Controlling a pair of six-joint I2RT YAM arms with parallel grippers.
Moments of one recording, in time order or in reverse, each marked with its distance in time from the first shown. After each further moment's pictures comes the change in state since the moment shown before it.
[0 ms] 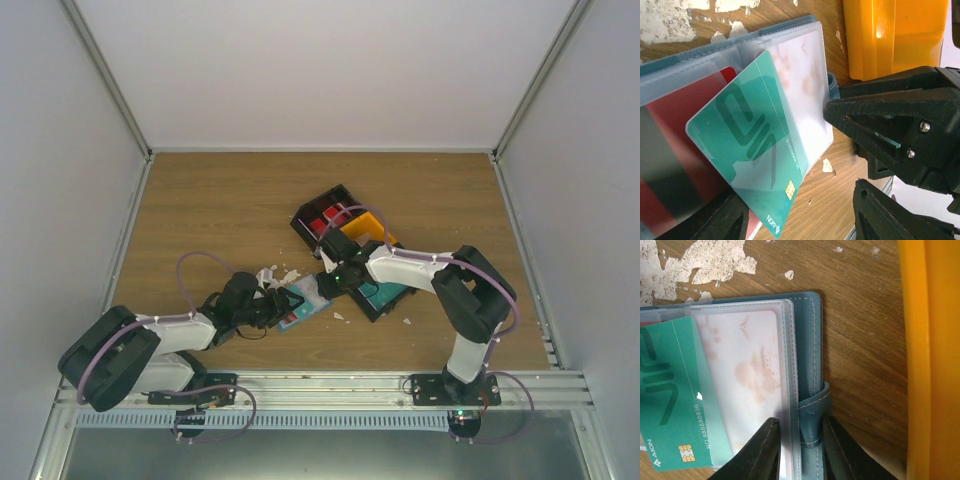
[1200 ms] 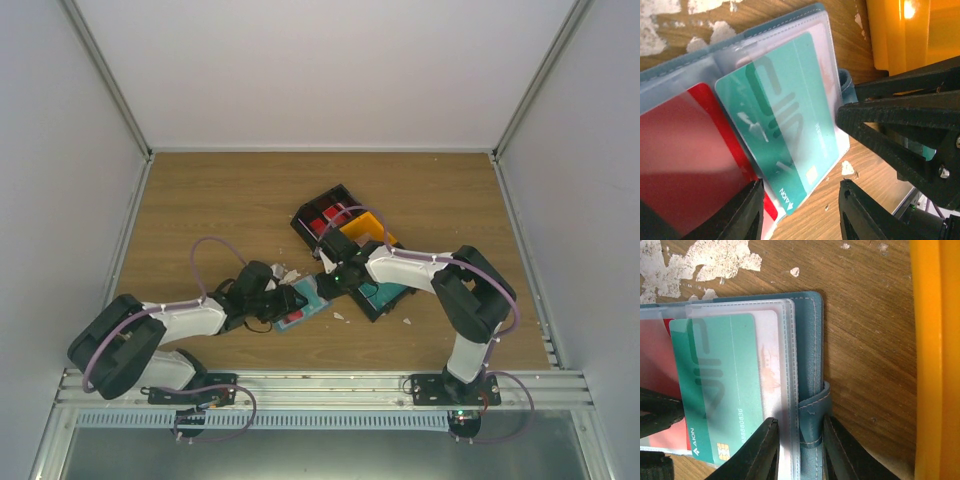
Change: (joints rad) left arm -0.033 0.074 0.172 -0.256 -0.026 0.126; right arm 0.003 0.000 0.000 0.001 -0.005 0.000
